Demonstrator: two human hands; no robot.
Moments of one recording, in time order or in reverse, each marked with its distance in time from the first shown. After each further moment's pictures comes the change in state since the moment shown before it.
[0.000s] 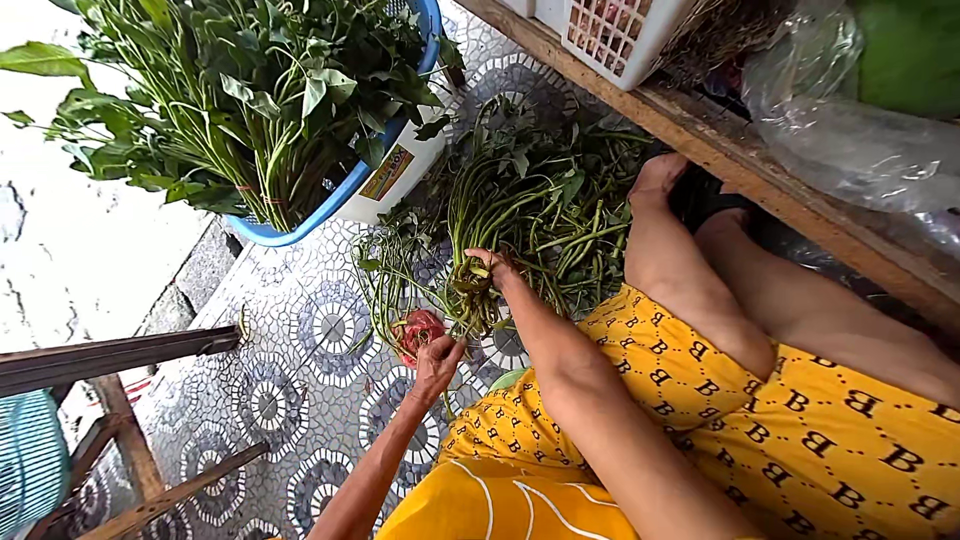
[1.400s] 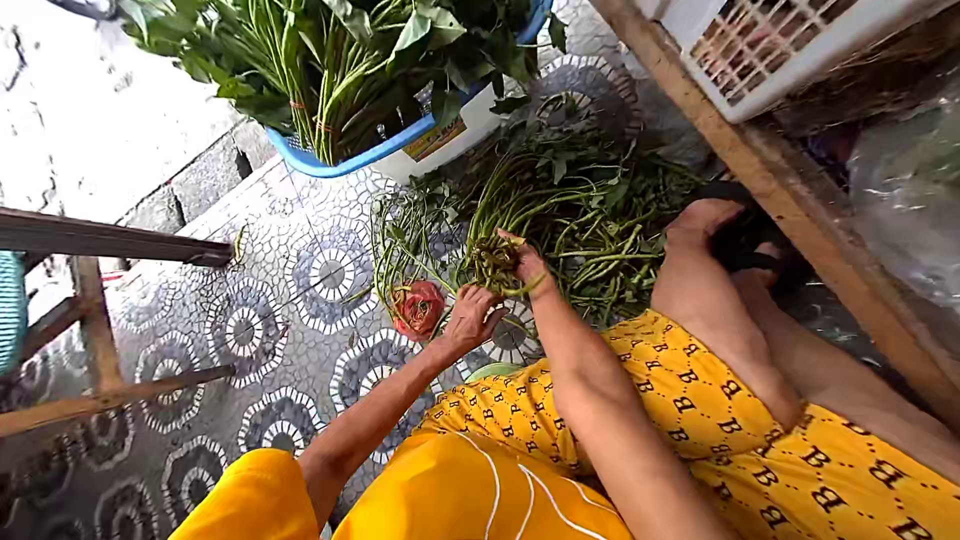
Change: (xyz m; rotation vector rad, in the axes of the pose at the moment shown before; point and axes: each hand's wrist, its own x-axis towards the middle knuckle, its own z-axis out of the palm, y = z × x) left_hand 0.045 0.020 0.032 0.224 -0.015 0.205; right_hand -0.009 -0.007 -0.010 0.130 -0.183 -0.025
